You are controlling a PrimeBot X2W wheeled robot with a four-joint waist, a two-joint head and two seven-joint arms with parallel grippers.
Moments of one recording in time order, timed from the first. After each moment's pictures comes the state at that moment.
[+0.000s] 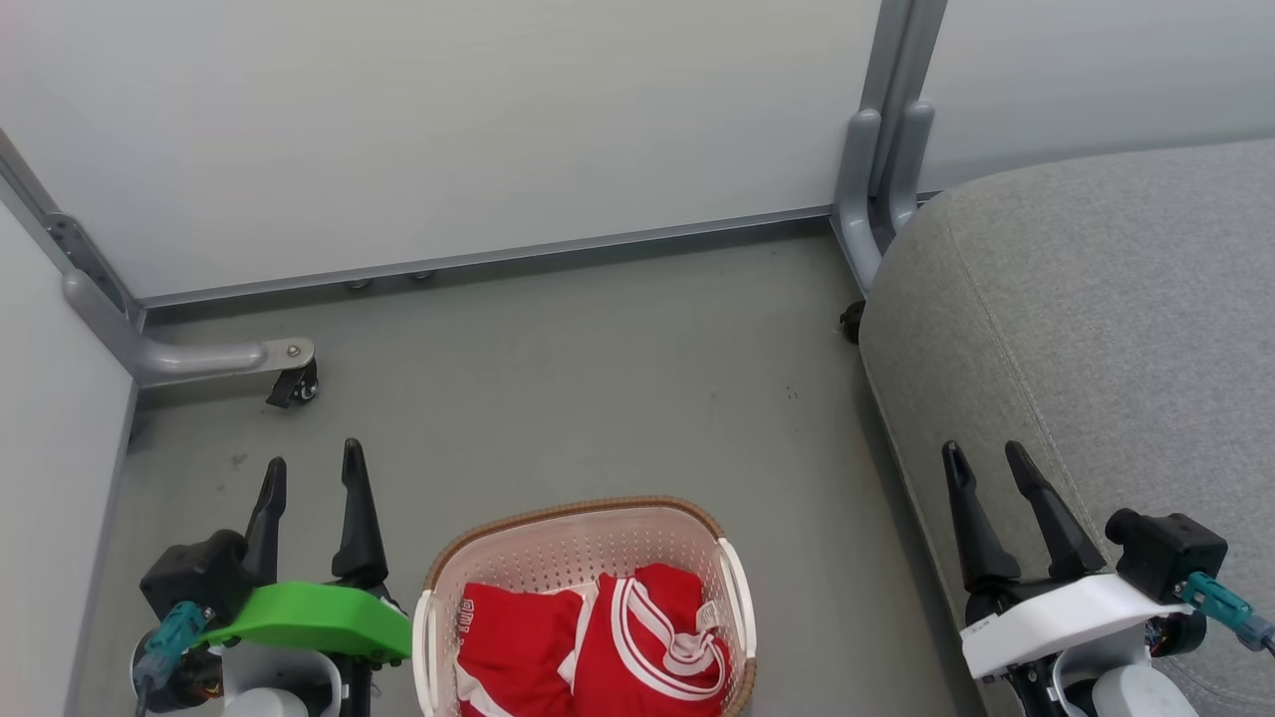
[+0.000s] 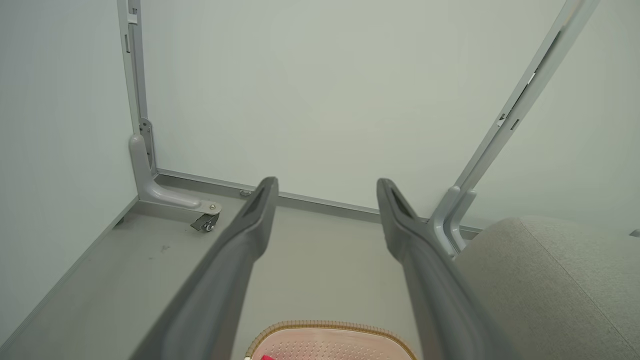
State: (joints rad) left arm -0.07 0.06 -0.06 0.20 -0.41 0.00 -0.17; right arm -0.04 -0.09 0.09 0.13 0.48 0.13 -0.22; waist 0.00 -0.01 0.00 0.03
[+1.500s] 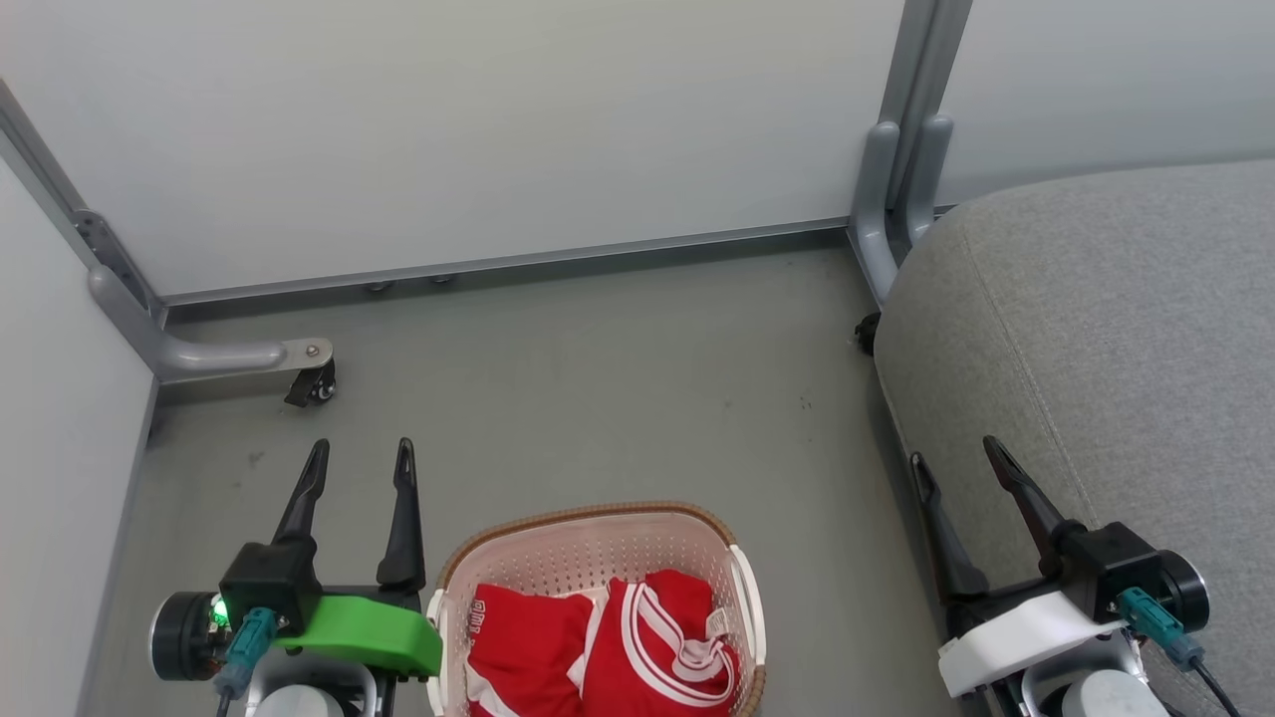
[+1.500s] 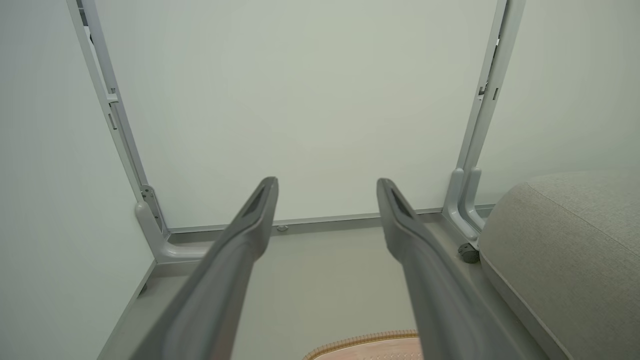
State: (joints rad) left arm -0.08 0.06 -0.11 0.23 -0.16 -0.04 -0.26; right arm -0.03 -0.05 0.07 0.12 0.12 0.13 -0.26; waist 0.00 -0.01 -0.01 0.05
